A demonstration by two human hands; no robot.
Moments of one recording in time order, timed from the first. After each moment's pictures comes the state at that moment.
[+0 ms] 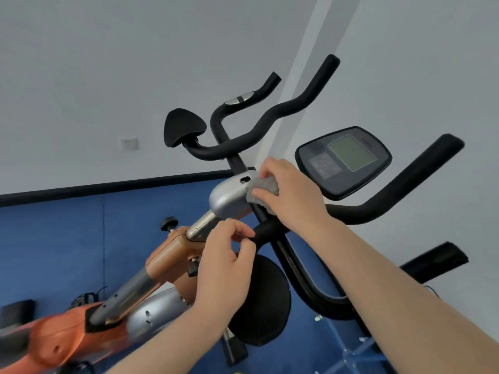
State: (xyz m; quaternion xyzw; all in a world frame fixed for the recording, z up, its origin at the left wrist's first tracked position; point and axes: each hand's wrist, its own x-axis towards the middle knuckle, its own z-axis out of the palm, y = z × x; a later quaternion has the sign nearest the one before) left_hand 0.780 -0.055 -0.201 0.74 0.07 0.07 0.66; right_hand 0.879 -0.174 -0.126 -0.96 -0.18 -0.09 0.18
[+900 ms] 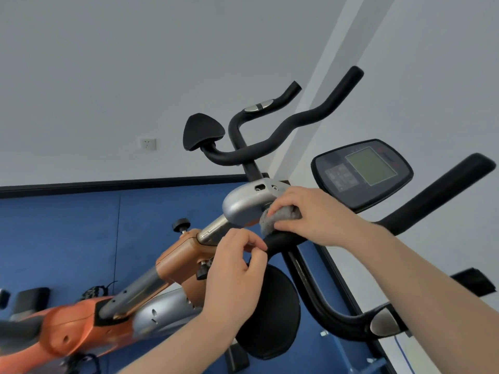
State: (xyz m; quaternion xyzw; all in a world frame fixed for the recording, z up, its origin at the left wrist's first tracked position) left_hand 0.780 -0.056 -0.205 0.76 0.06 0.09 0.64; right_hand 0.884 -0.194 -0.110 -0.96 -0.25 0.10 0.11
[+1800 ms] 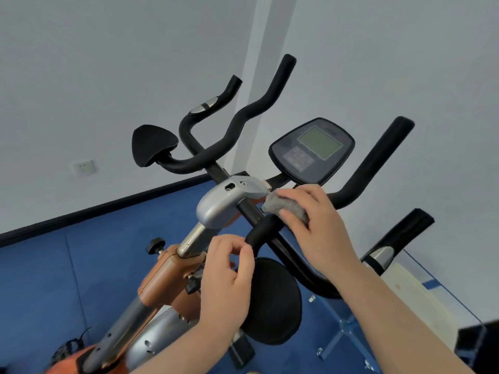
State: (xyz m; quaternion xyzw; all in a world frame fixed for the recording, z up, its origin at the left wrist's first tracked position) left_hand 0.785 -0.041 -0.221 0.74 -0.05 0.10 0.67; right_hand 0.804 -0.197 -0.135 -0.95 -0.05 -0.18 0.26
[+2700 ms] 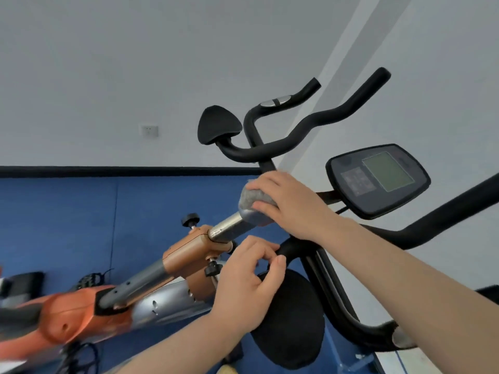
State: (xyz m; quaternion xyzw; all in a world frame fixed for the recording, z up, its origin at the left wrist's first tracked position) left_hand 0.782 -0.039 -0.224 0.74 -0.04 0.15 0.65; right_hand 0.911 -0.139 -0.144 -0.93 -0.37 0.02 0.07
